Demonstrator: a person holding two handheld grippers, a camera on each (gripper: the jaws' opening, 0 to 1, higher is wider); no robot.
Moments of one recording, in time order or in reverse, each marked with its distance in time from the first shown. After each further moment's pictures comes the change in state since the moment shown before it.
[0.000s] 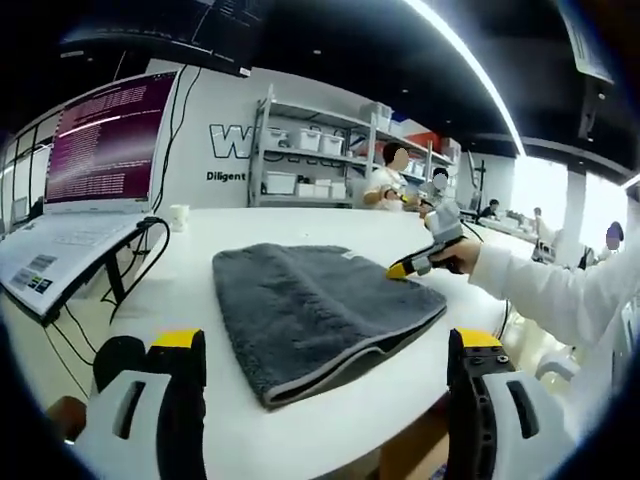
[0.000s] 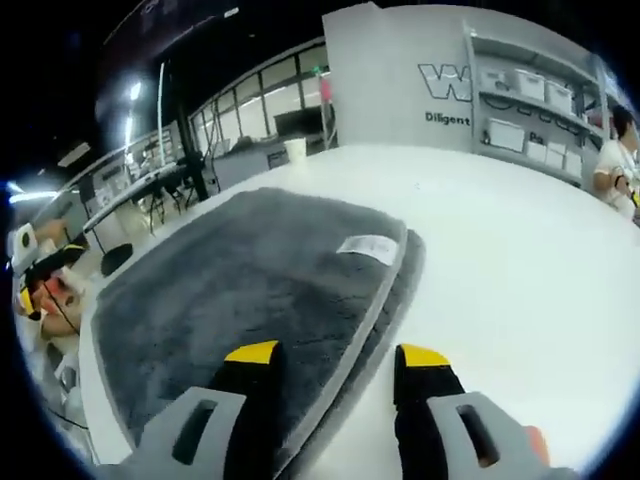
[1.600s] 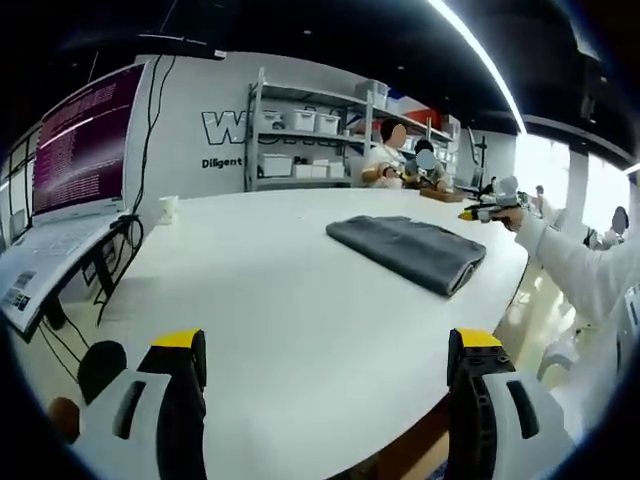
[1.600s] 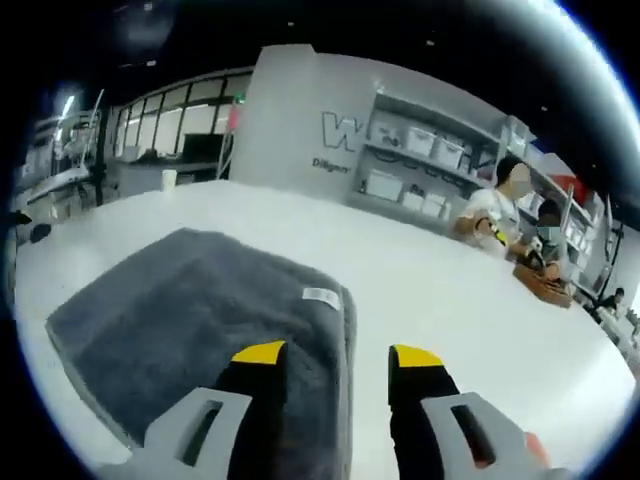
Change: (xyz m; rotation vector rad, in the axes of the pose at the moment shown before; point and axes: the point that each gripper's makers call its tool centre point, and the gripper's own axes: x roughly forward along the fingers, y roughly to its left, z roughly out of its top) left arm 0.031 -0.026 -0.003 0.046 0.094 0.013; right arm -0.233 -0.227 -0.013 -0.090 -0.224 -0.505
